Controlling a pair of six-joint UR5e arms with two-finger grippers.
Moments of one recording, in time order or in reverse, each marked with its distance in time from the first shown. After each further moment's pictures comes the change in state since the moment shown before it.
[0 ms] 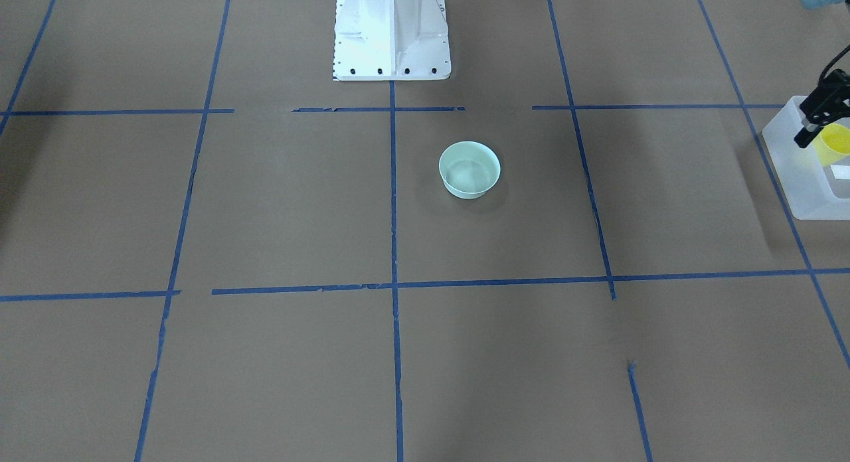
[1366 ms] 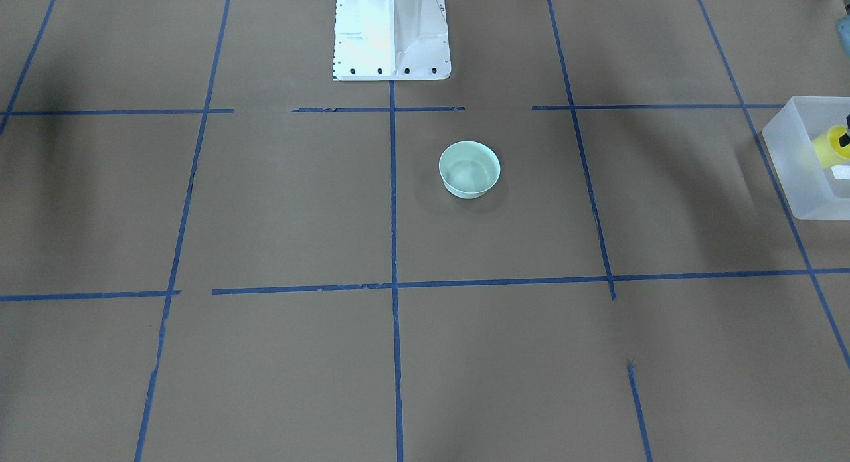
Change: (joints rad) left arm -0.183 0.182 0.537 -0.303 -0.108 0.694; right arm -0.144 -0.001 0.467 -0.222 0.047 0.450
